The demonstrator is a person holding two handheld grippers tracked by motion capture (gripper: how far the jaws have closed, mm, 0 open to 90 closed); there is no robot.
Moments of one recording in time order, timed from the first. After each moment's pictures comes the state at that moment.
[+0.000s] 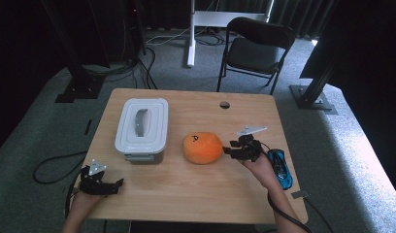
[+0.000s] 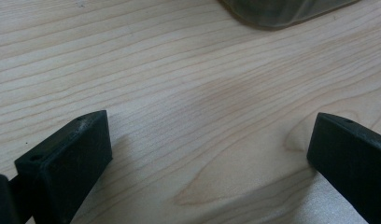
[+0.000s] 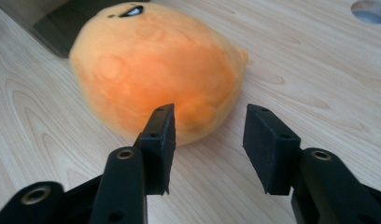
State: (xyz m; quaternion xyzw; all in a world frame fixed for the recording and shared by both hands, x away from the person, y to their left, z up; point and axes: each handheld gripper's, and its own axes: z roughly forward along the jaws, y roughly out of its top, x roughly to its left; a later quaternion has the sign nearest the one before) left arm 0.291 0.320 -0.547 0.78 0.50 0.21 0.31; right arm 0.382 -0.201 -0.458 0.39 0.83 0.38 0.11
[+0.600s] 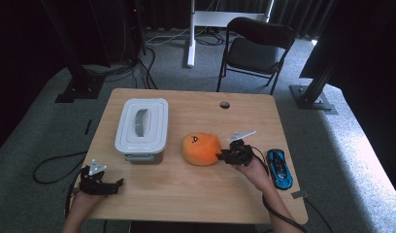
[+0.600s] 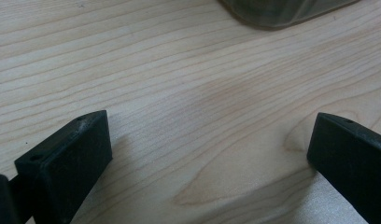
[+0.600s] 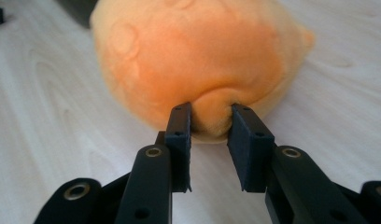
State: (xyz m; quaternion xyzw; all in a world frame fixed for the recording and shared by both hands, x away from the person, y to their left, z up) left arm 0.291 0.320 -0.547 0.78 0.50 0.21 0.31; right arm 0.378 -0.178 -0.481 0.36 0.86 0.37 0.06
